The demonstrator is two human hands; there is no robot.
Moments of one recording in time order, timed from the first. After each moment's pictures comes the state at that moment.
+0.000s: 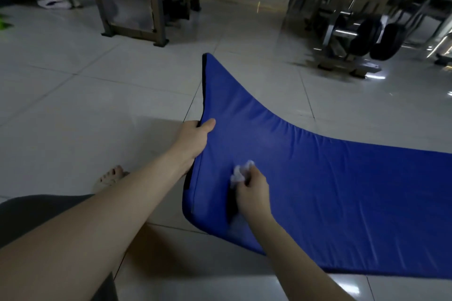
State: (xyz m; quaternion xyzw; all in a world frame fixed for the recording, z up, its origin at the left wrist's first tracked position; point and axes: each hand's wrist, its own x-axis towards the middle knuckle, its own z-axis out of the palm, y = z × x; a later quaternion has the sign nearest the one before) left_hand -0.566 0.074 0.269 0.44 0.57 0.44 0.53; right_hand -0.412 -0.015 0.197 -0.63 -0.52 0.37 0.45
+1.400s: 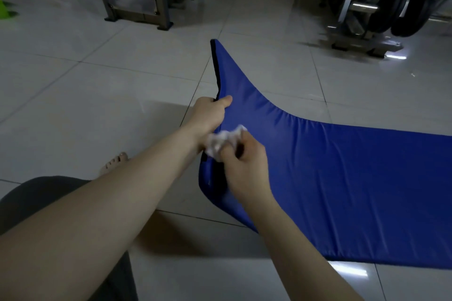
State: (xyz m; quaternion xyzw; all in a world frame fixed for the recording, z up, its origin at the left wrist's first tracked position) left_hand -0.532 0.105 0.280 0.42 0.61 0.43 0.51; right_hand -0.433 -0.010 0.249 -0.54 -0.58 0.34 0.50
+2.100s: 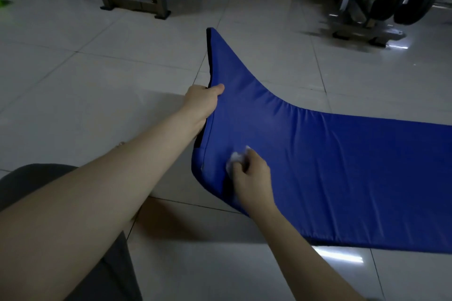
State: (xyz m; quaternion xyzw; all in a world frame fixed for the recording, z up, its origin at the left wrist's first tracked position) left_hand -0.538 0.099 0.280 0.40 0.61 0.45 0.51; right_hand -0.408 -0.032 0.193 -0.62 -0.57 0.34 0.42
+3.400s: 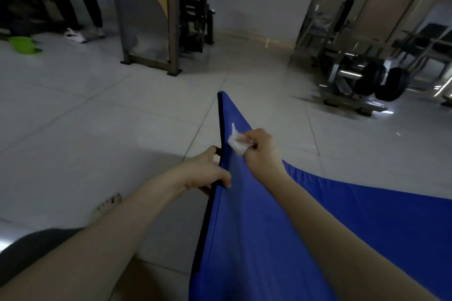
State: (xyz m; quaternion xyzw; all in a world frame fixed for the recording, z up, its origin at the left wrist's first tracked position) left_hand -0.568 0.085 0.319 0.58 0.58 0.22 0.53; right_hand -0.399 0.107 0.329 -0.56 -0.70 0.25 0.37
